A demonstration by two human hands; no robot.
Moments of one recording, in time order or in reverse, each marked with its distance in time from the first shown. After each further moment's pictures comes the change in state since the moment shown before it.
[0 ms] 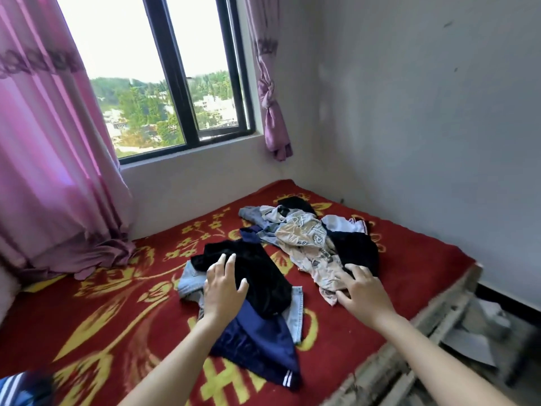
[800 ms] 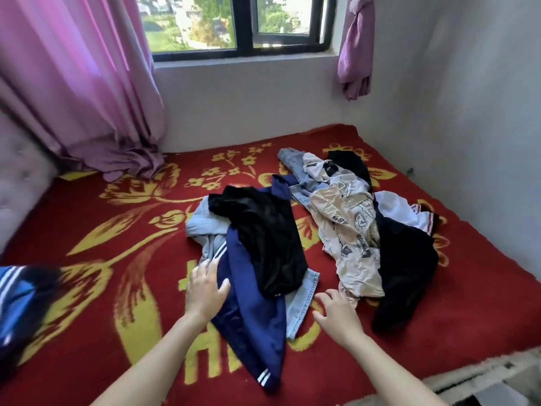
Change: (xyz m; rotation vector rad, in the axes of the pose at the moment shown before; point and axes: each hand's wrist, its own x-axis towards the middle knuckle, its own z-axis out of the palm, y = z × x) left_hand 0.072 -0.071 0.133 0.065 -0.142 -0.502; right_hand 0.145 0.034 0.186 0.166 -0.604 -0.068
